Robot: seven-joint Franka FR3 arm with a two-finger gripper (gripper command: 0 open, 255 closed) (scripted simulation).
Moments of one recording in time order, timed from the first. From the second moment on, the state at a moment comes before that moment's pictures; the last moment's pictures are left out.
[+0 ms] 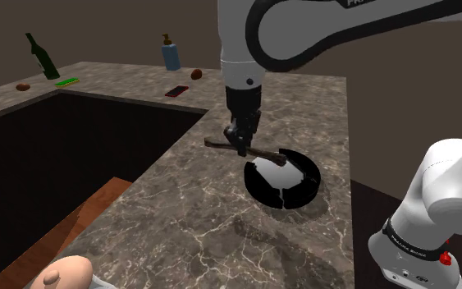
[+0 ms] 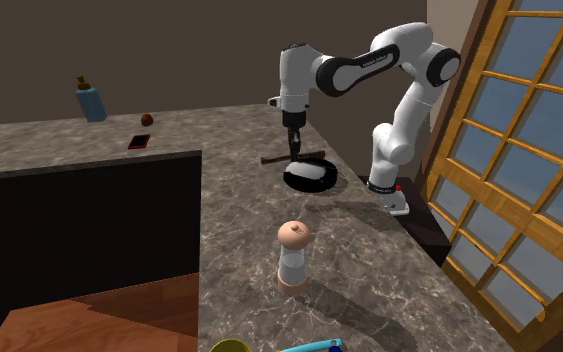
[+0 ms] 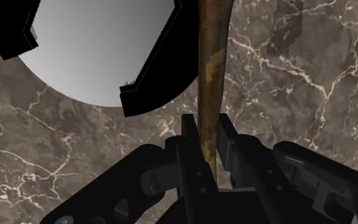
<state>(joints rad) 0.08 -0.33 0.35 -2.12 0.18 1.81 0.21</state>
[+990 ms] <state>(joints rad) 0.08 -0.64 0.23 -2.48 0.21 1.84 0.05</state>
